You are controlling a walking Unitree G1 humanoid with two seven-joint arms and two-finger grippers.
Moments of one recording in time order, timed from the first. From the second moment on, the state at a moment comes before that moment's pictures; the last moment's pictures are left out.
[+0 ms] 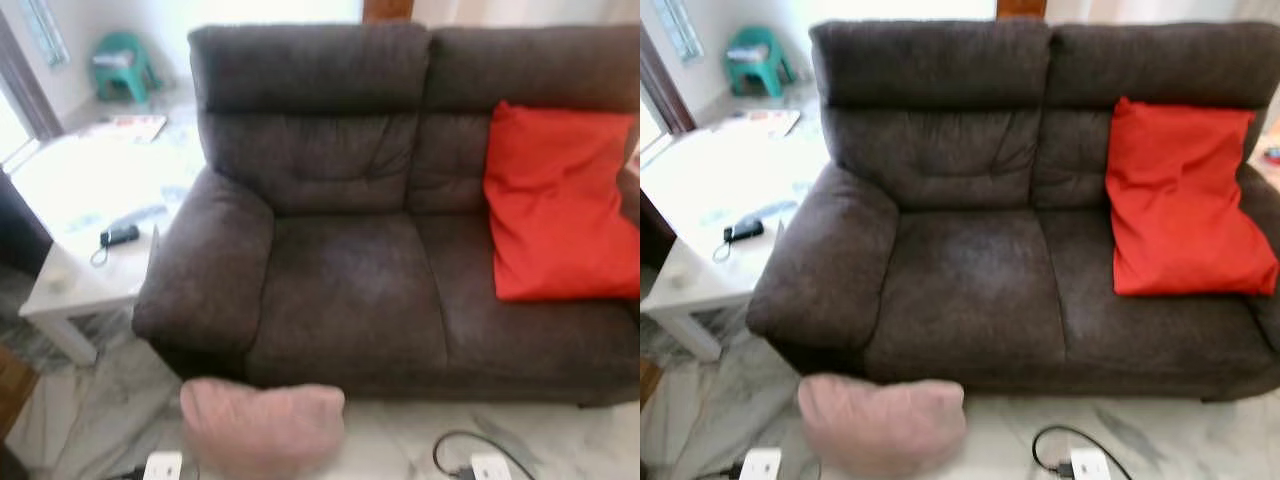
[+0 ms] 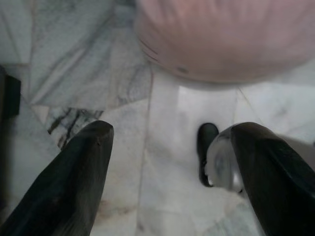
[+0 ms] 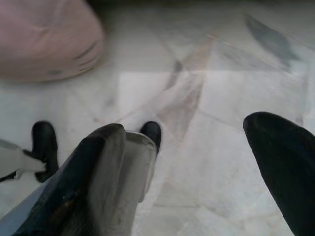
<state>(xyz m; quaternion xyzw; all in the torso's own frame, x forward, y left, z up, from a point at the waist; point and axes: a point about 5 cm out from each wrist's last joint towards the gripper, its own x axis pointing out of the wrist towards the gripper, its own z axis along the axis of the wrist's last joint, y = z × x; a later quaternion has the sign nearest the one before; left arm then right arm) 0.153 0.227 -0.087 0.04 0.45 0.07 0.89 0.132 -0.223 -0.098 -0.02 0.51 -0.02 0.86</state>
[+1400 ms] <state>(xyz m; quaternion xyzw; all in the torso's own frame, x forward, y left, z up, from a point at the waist) 0.161 0.234 -0.081 0.05 0.42 0.08 0.90 0.149 -0.206 -0.095 -0.01 0.50 0.01 0.87</state>
